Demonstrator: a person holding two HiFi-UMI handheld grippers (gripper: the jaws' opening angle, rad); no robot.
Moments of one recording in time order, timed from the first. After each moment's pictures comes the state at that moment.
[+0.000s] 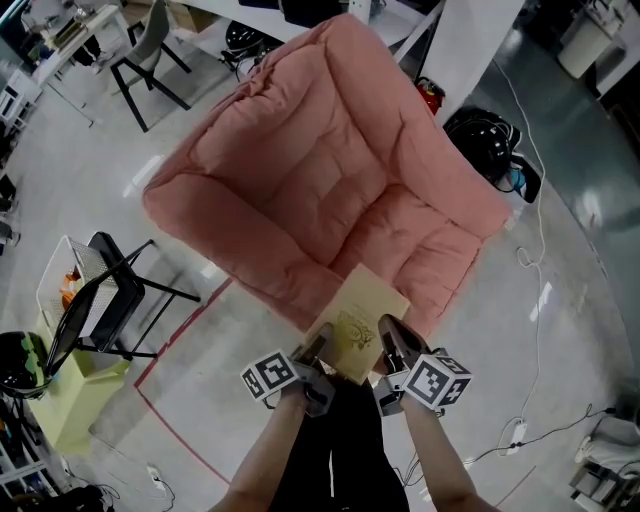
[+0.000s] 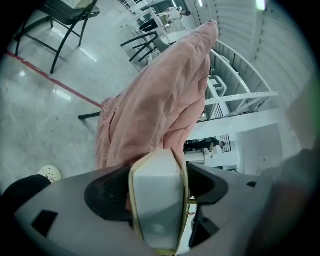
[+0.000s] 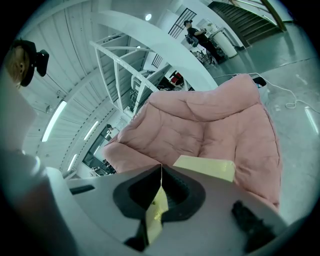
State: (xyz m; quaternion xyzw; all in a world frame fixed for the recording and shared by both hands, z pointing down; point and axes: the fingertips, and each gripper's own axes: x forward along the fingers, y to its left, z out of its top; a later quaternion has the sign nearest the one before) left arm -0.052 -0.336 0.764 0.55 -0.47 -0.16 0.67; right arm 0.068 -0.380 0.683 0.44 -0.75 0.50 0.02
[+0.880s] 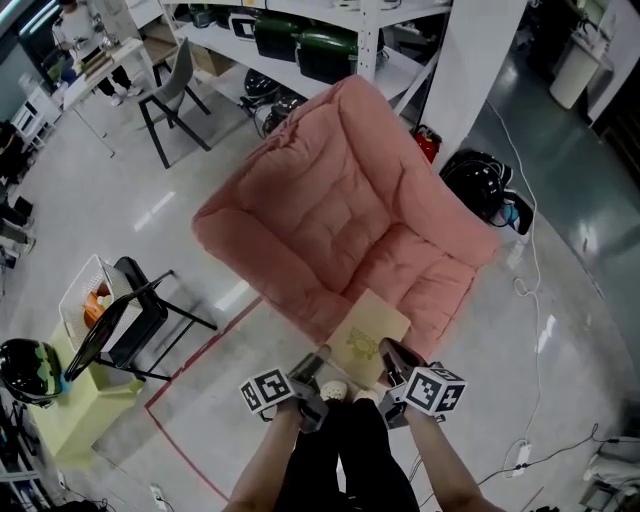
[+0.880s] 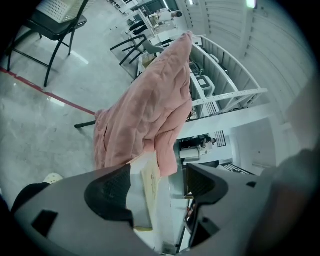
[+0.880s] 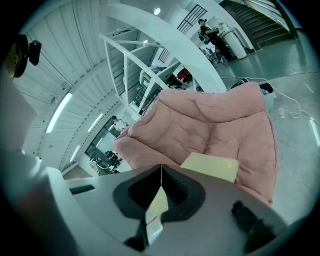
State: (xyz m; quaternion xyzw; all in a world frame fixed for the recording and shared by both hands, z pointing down) left arm -0.084 -0.311 0.692 0.58 -0.45 -0.15 0.66; right arm 0.051 -0.349 0.640 0.41 -0.77 0.49 0.05
